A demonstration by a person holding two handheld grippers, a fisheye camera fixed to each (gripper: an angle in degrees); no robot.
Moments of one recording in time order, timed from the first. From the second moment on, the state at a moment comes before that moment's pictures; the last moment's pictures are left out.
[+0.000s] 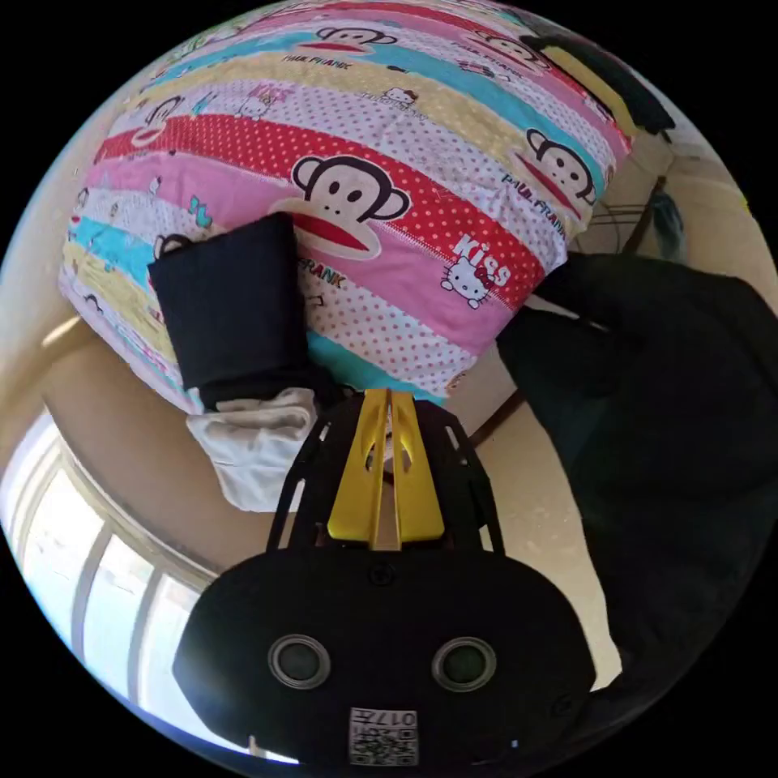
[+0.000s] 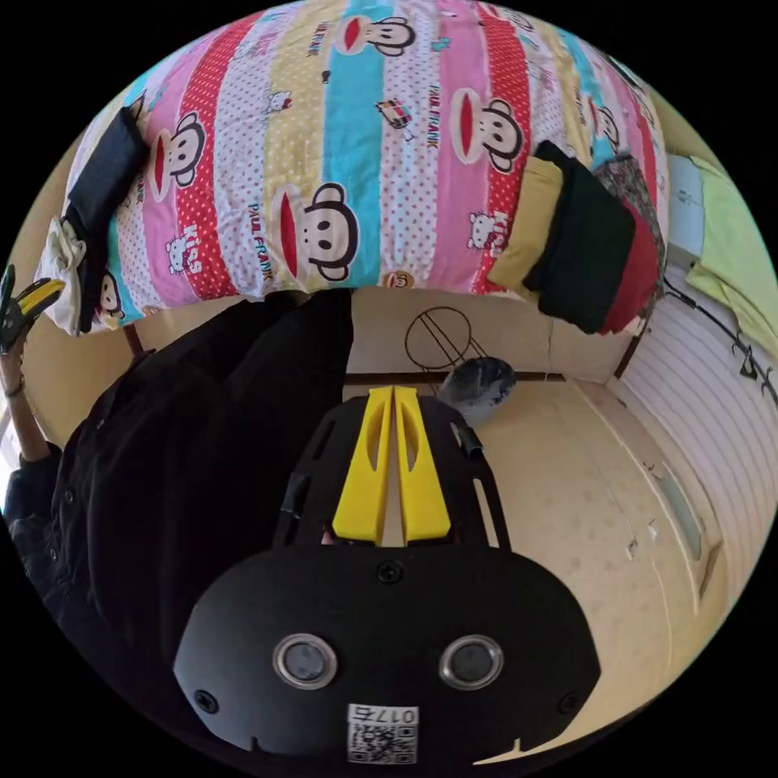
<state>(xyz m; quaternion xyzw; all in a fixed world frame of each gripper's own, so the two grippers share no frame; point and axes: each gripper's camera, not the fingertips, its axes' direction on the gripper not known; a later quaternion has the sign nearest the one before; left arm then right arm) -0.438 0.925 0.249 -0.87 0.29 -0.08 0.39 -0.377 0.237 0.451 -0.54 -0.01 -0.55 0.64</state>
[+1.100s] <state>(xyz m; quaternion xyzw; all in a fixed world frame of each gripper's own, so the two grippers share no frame) -0.031 1.013 0.587 -0.77 0.42 -0.16 0.45 0.023 0.131 0.789 -0.62 -0.40 -0.04 0.67</state>
